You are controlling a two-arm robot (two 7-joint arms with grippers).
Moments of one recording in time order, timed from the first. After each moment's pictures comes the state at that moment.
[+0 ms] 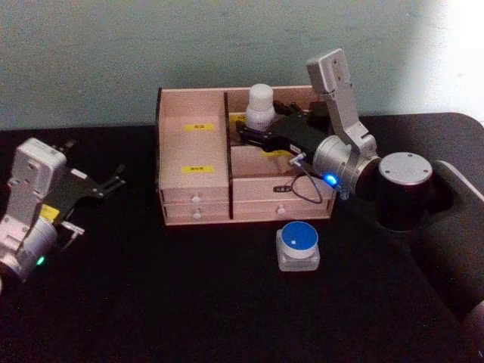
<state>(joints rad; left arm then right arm) -0.20 0.60 0.45 -1.41 -0.25 -0.12 0.03 0.58 0.14 -0.40 -1.01 0.23 0.06 0.37</state>
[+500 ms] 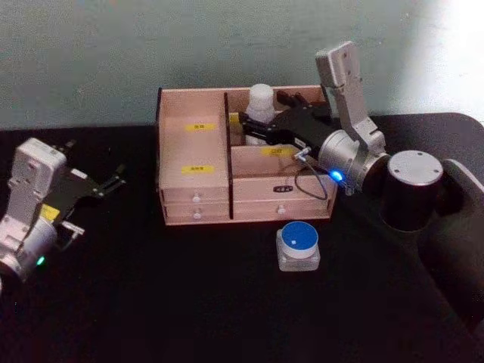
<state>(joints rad) -0.20 0.60 0.45 -1.41 -0.25 -0.12 0.03 0.54 0.16 -0.39 -1.10 0.23 0.07 0.36</state>
